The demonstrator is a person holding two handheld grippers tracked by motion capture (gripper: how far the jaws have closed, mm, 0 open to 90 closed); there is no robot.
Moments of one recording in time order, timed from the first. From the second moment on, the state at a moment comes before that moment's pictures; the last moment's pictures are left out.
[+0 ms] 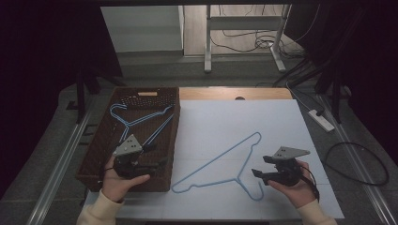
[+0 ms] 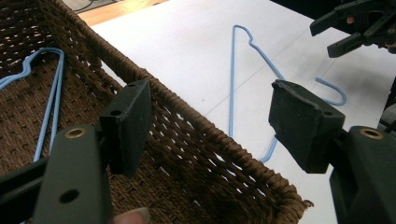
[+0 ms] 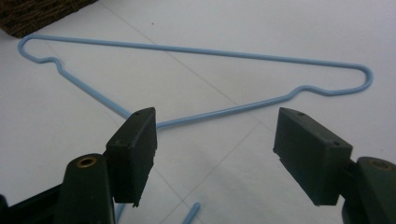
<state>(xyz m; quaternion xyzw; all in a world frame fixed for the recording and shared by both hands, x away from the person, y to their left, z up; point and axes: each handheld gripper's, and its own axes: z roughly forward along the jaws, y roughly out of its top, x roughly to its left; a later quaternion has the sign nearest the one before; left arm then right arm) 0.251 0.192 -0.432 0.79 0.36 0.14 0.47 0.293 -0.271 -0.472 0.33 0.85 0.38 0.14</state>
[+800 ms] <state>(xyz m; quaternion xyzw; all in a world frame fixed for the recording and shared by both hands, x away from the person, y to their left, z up) 0.251 0.189 -0.434 0.79 0.36 0.13 0.47 0.273 -0.226 -0.488 0.35 0.89 0.25 0.11</state>
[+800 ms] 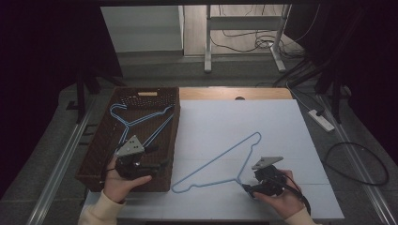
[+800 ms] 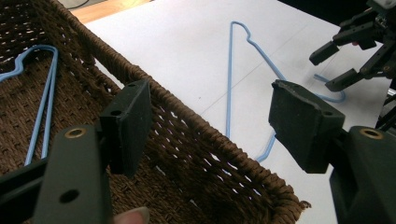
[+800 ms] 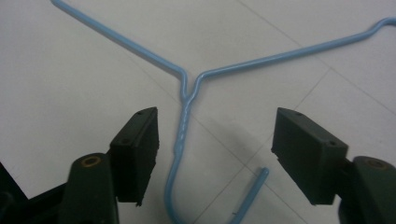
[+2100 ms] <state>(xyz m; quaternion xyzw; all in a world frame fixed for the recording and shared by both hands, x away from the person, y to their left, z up) 0.238 0.141 -0.424 0.82 0.32 0.12 0.45 0.295 -0.194 -0.491 0.40 0.91 0.12 0.04</state>
